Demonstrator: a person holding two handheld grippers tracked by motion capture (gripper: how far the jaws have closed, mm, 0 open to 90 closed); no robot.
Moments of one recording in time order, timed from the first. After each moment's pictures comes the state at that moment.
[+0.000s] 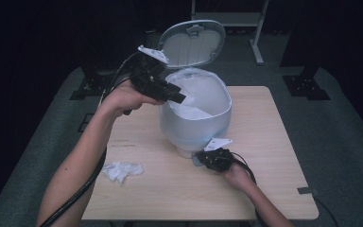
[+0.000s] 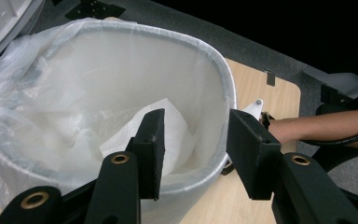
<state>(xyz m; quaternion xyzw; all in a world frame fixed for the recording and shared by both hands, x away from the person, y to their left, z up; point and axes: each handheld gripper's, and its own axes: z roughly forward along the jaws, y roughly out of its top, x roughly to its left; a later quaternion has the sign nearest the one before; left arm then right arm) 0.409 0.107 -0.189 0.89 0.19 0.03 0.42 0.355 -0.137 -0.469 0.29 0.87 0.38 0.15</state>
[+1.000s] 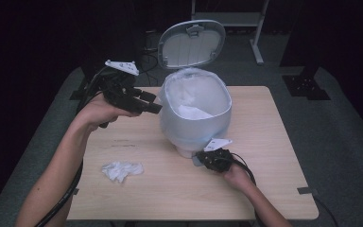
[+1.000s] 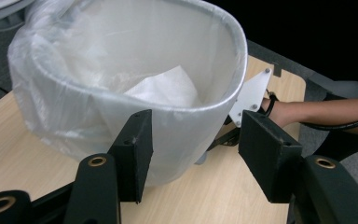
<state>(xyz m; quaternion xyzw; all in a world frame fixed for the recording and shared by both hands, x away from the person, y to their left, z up) 0.389 0.170 -0.211 0.87 0.22 0.04 0.43 0.353 -0.136 -0.469 0.30 0.86 0.37 0.16</state>
